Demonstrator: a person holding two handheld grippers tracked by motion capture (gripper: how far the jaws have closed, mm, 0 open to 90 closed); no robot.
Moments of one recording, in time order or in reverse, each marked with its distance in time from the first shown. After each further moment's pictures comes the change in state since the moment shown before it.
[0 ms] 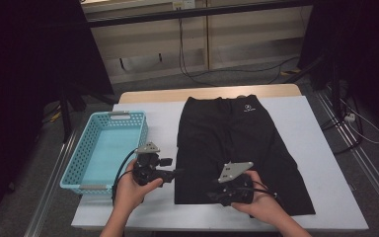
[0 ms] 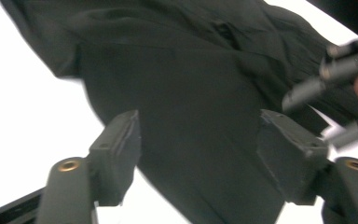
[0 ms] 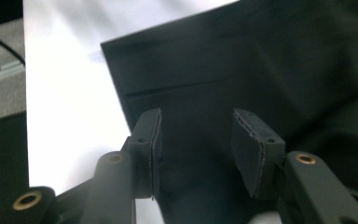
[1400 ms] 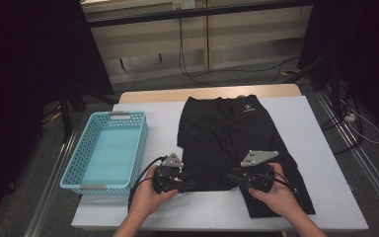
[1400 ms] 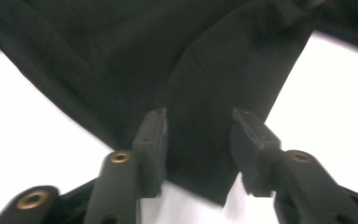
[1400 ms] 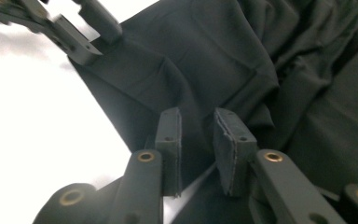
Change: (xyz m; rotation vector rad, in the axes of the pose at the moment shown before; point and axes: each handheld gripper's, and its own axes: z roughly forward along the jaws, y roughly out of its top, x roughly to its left) left arm -0.030 -0.016 0.046 0.192 -0.029 0.221; right arm -0.039 -0.019 -0.044 -0.039 -0.176 0.156
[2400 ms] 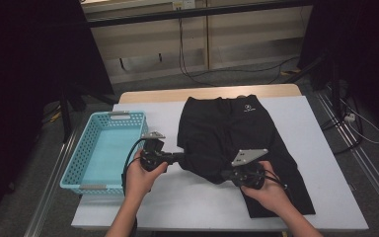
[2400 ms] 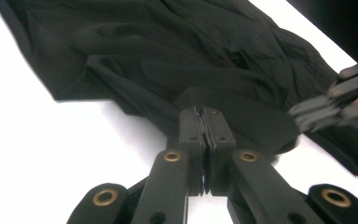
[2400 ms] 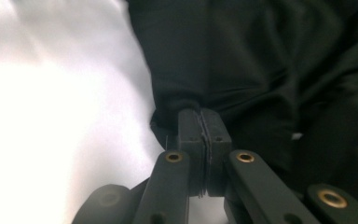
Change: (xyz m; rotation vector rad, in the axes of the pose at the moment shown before) left arm 0.047 0.026 -0.038 -0.174 -0.017 -0.307; right arm 0.003 0.012 0.018 -0.005 0.075 -0.025
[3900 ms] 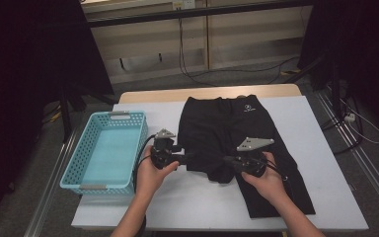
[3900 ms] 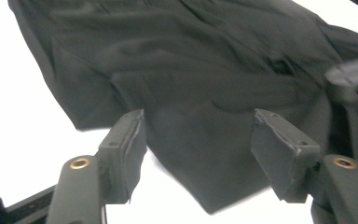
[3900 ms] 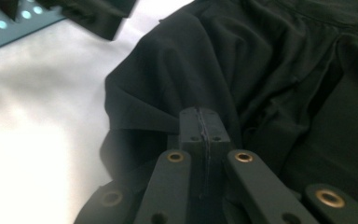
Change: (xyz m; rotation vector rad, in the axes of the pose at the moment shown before) left arm -0.007 0.002 0.032 0.007 0.119 0.097; right arm -0.028 0.006 0.009 -0.085 -0.096 0.118
